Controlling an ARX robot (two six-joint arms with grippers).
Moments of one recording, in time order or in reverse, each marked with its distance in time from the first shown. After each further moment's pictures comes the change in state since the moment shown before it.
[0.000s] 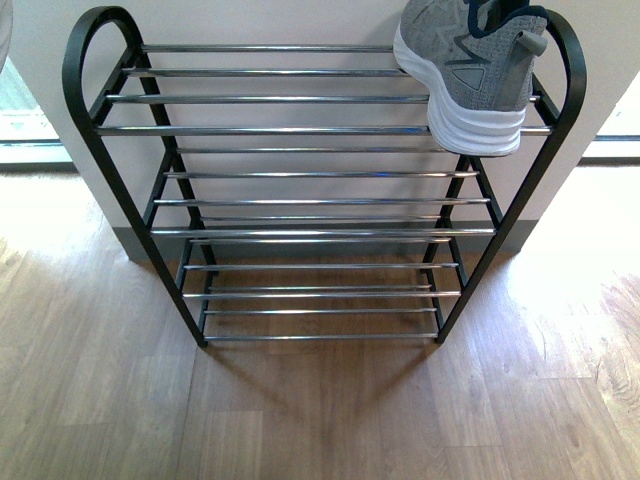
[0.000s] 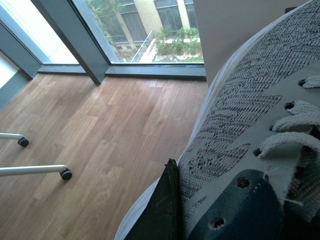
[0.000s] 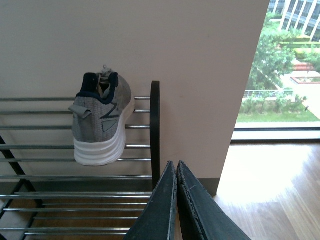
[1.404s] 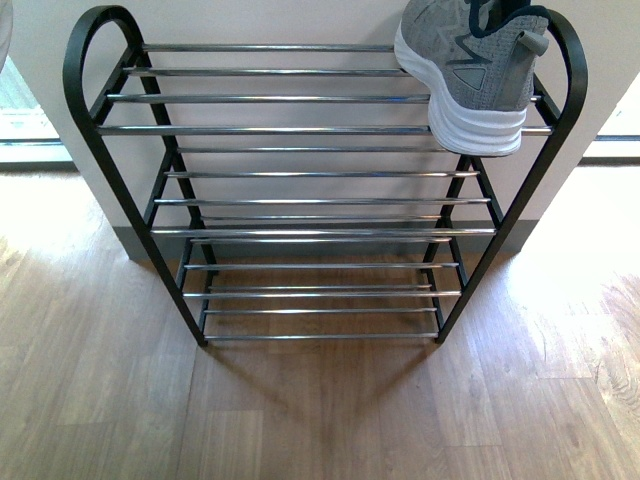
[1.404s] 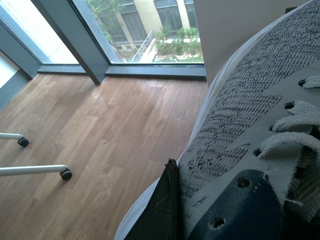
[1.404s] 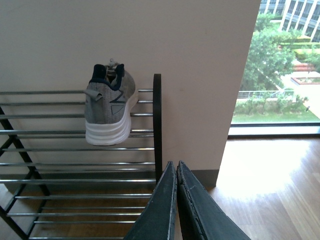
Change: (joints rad) left arm 0.000 0.000 0.000 0.000 0.000 0.000; right arm 0.000 -0.726 -0.019 -0.726 0.001 0.000
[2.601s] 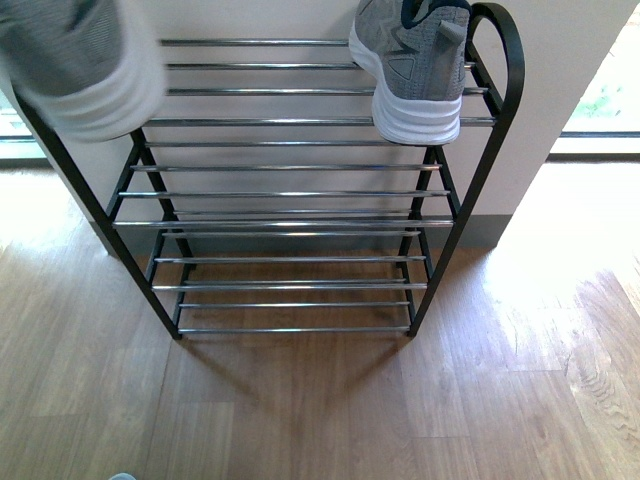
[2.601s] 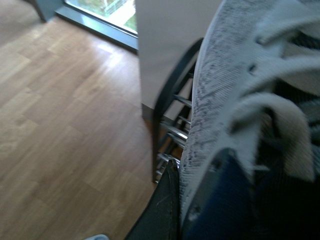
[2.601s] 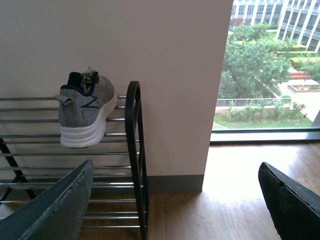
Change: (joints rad) left arm 0.036 0.774 0.683 -0.113 0.143 -0.525; right arm 0.000 -0.061 0.000 -0.031 0.002 0.000
